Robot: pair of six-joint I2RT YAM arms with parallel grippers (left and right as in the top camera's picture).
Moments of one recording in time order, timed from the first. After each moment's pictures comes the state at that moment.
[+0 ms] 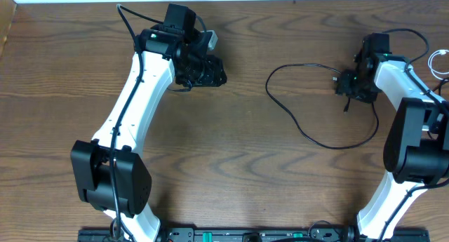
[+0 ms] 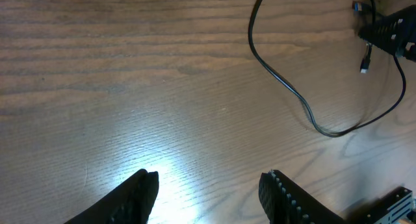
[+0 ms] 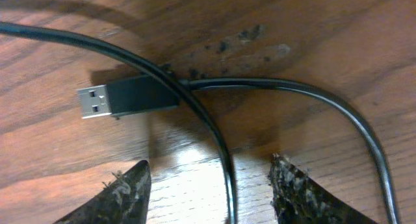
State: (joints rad) left arm -0.25 1.84 1.67 -1.08 0.41 -0.15; right arm -0.11 2.05 1.39 -0.69 -0.02 0.24
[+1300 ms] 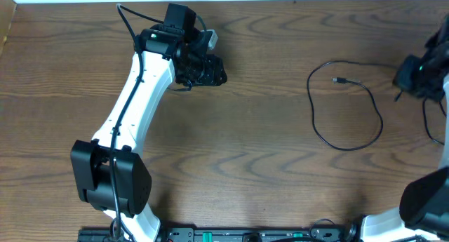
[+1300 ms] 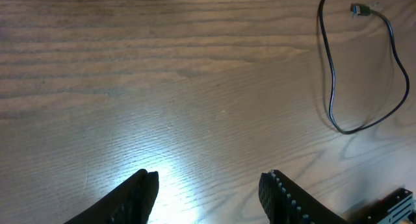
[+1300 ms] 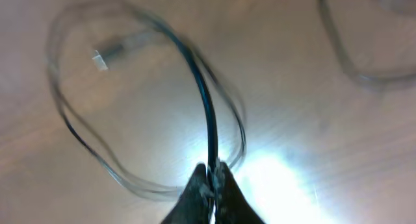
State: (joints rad) left arm -0.25 1.84 1.67 -1.07 0.41 -0.15; right arm -0.30 1.71 1.61 -1.24 -0.01 0.25
